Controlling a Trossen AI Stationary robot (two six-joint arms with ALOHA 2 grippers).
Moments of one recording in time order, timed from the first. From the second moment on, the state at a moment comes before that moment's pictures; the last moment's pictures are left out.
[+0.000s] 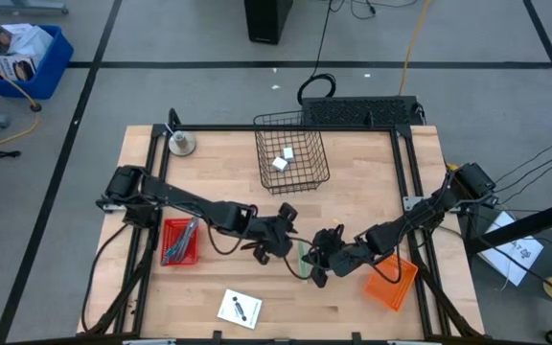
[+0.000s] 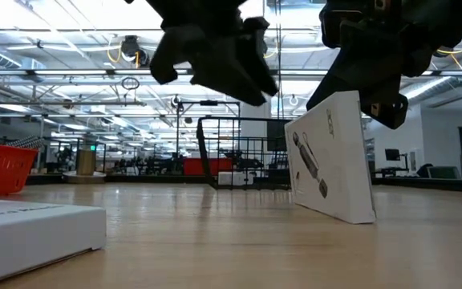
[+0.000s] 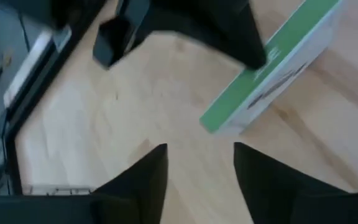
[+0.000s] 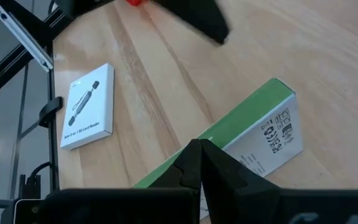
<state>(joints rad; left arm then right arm) -0.22 1.85 1.31 -0.26 -0.17 0.65 0.51 1.62 0.78 0.02 0.38 1.00</state>
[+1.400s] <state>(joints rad) -0.23 1.95 1.37 -0.29 -0.10 1.07 0.50 1.62 0.78 0.06 0.33 1.02</state>
